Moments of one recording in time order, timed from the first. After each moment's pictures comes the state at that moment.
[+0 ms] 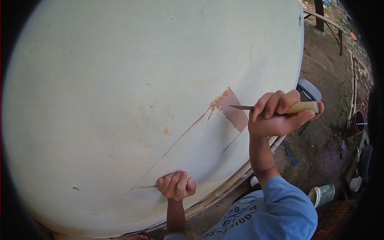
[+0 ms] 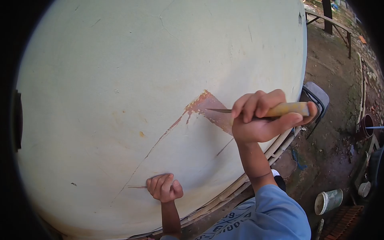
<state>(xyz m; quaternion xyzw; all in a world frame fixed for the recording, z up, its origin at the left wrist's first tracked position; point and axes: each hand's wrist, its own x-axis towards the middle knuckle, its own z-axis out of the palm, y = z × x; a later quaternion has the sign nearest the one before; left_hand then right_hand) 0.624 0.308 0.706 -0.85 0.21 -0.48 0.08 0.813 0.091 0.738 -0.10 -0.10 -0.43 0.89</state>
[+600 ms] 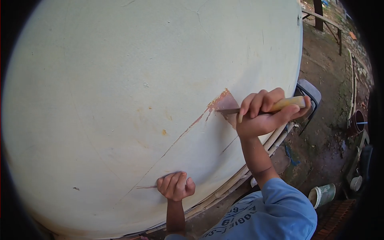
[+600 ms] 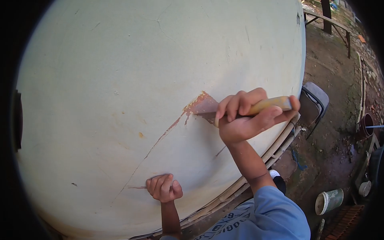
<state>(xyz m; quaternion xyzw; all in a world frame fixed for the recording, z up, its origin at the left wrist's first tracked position) 0.627 0.308 0.706 -0.84 0.22 -0.50 0.09 0.807 0.106 0.753 -0.17 -0.03 -0.45 0.87</state>
